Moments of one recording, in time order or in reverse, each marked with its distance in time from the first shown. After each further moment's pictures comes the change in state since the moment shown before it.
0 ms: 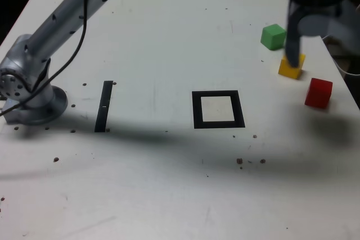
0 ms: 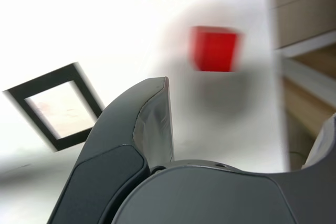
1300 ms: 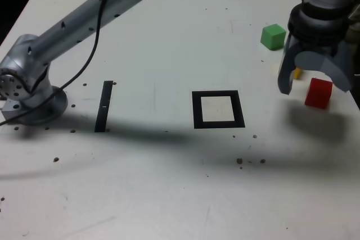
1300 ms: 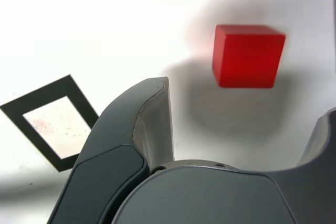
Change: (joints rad) arm -0.020 0.130 0.020 0.018 0.036 0.040
